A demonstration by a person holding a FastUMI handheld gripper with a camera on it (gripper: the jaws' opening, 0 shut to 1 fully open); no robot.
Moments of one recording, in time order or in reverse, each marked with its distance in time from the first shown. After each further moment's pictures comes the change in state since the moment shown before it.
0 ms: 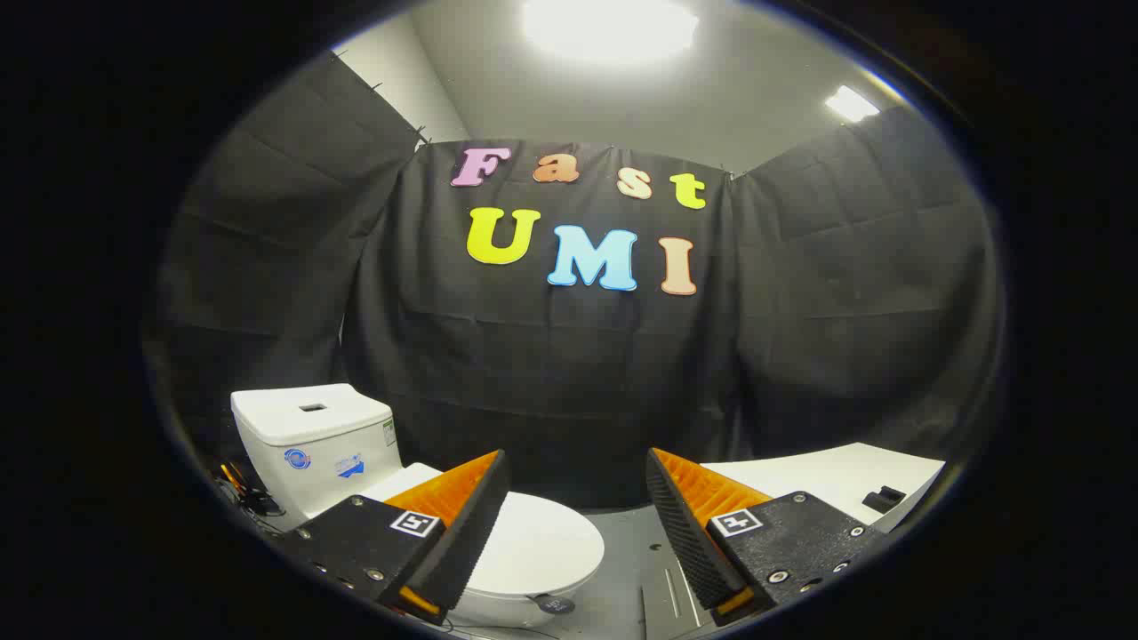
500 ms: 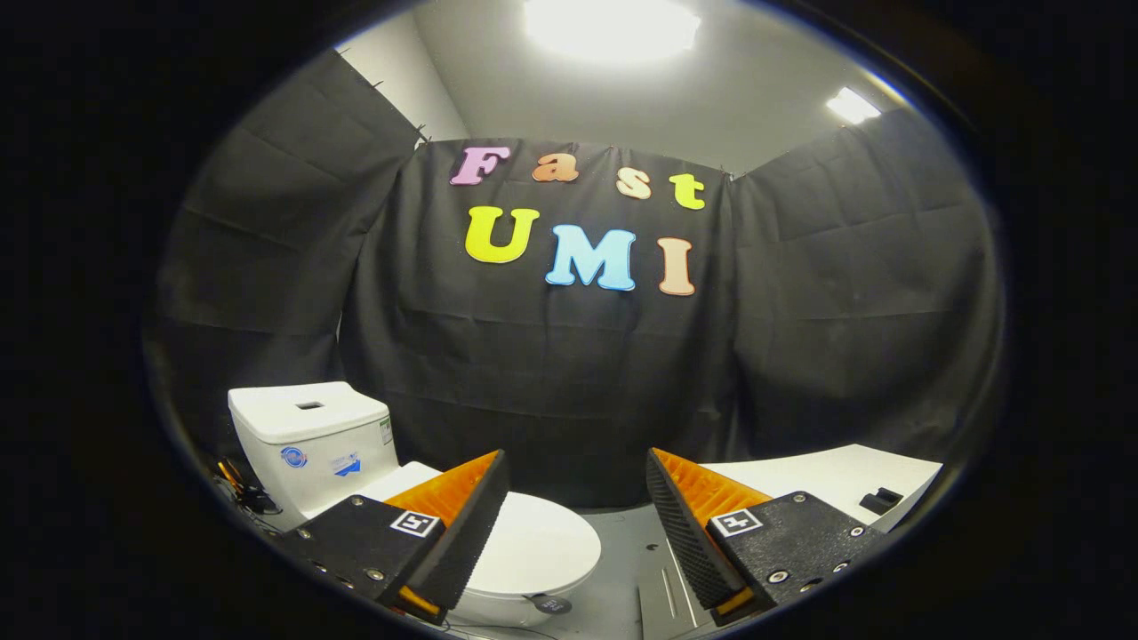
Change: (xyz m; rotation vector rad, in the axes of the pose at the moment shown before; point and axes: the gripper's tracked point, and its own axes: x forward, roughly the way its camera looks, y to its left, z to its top) arm 0.001 -0.001 -0.002 0.005 0.003 -0.006
